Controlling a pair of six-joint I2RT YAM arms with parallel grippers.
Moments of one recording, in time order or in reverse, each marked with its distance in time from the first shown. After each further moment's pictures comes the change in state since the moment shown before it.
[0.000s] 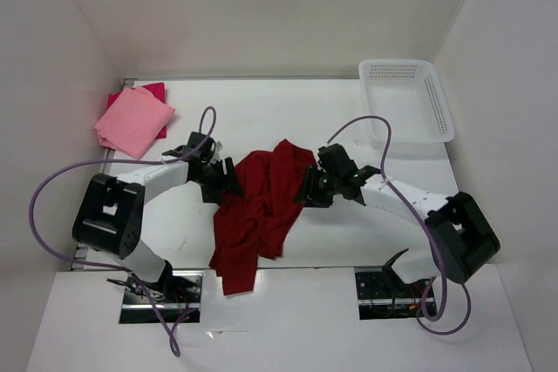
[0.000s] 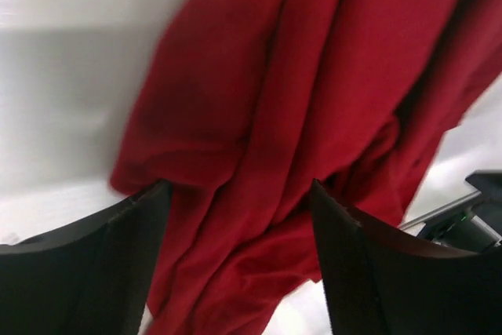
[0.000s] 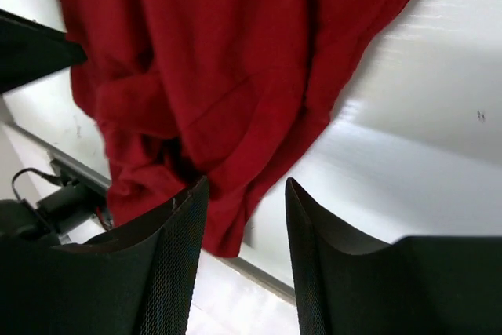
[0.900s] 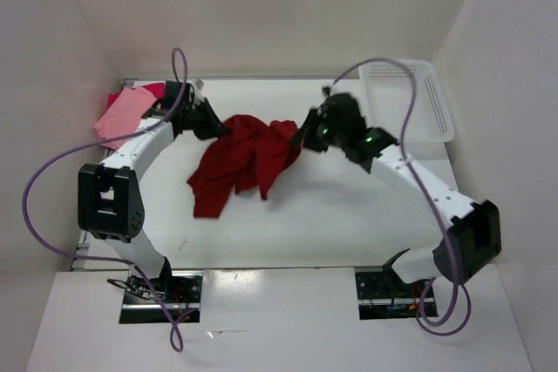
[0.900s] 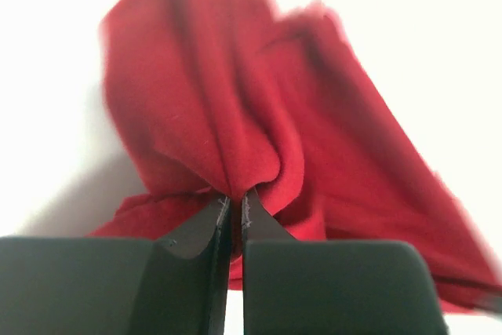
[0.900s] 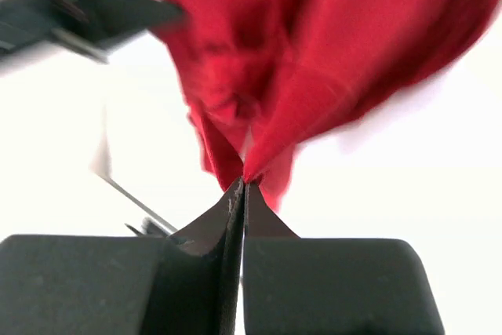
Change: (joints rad) left arm 0.111 0.142 0.409 0.040 0.066 -0.024; right arm -0.007 0.041 0.404 -0.093 0.097 -0.054
